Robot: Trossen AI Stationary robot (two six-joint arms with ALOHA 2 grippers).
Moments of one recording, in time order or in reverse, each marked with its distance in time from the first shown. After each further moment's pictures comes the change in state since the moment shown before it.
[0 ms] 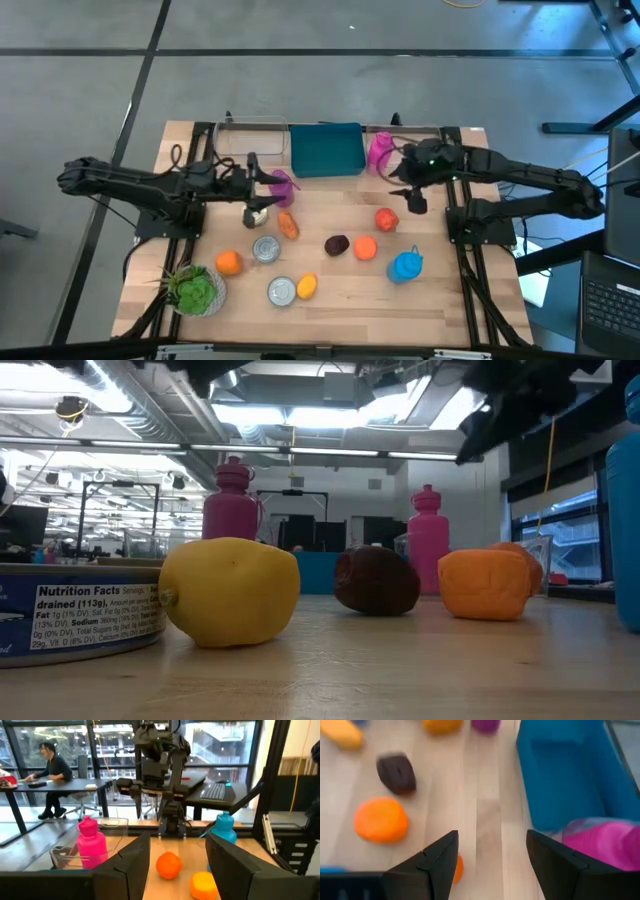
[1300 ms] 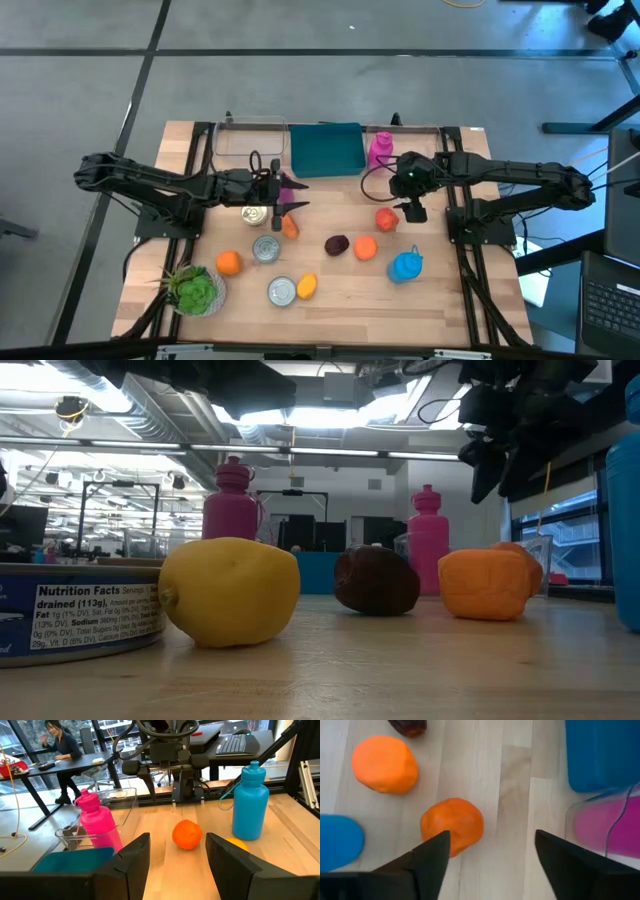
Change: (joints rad) left arm 0.000 0.278 0.084 0.015 -0.058 0.108; right arm 0.053 0.140 -0.001 -0.129 0.015 0.000
